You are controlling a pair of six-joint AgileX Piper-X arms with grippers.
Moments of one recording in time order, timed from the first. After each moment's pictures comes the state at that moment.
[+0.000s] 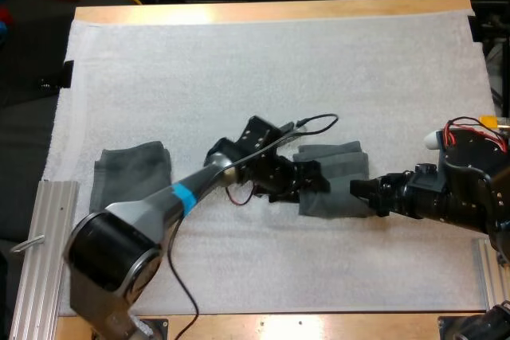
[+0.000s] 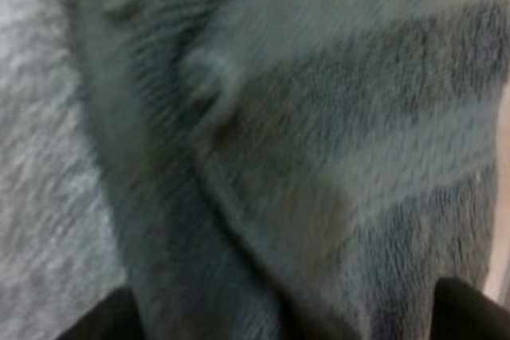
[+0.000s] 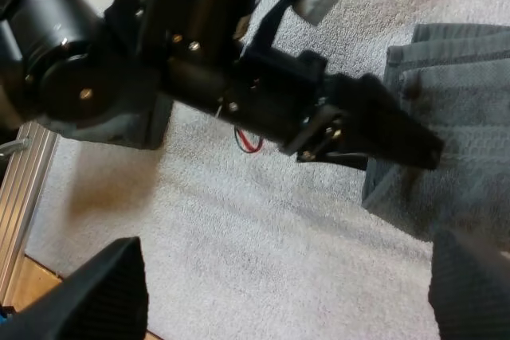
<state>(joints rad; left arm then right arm) -0.57 1.85 -1.04 0.43 0.73 -2.54 0.55 0.86 -1.00 0.98 -0.29 -1.36</state>
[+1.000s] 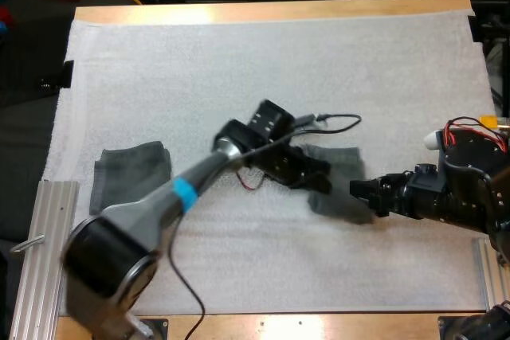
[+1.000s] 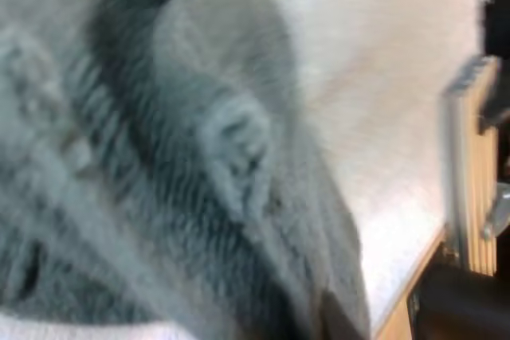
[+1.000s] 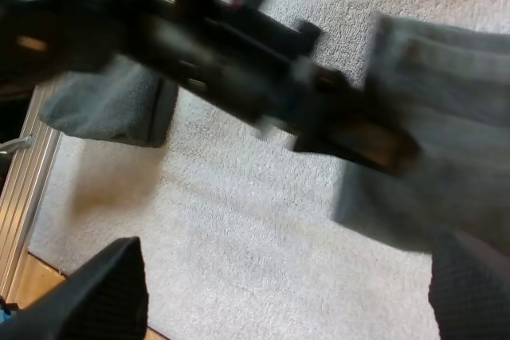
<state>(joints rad) -0.56 1.78 -1.16 0.66 0.84 -2.19 0.55 0.86 -1.00 0.98 -0.29 -1.36</state>
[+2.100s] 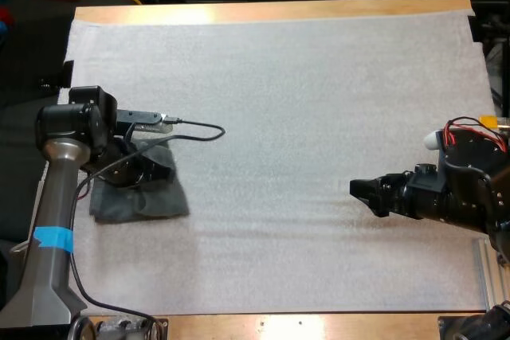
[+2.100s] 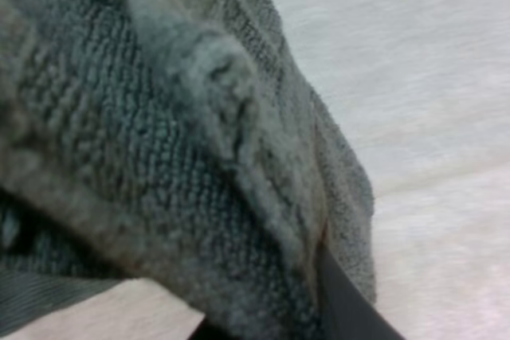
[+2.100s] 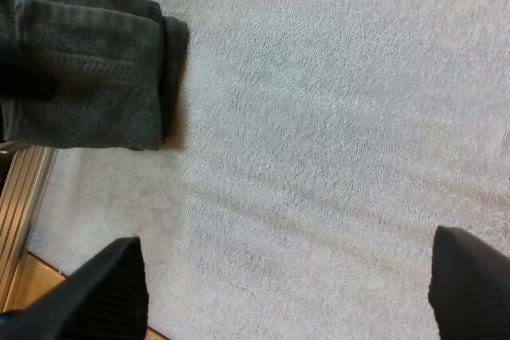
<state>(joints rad) 0.08 1.39 -1.16 1.41 0.19 -1.52 0.55 0.86 -1.00 0.98 -0.29 -1.36</state>
